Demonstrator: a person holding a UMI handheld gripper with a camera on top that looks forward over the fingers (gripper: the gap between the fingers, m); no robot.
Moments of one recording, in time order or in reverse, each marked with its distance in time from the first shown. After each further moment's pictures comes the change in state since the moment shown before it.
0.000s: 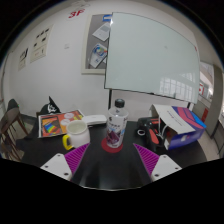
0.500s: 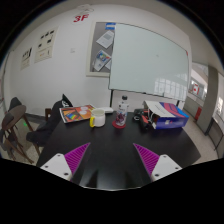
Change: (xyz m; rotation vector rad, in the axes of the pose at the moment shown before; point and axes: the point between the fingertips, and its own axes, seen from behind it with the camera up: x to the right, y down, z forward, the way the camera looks) arm -0.064 0.054 -0.222 -0.001 0.055 0.005
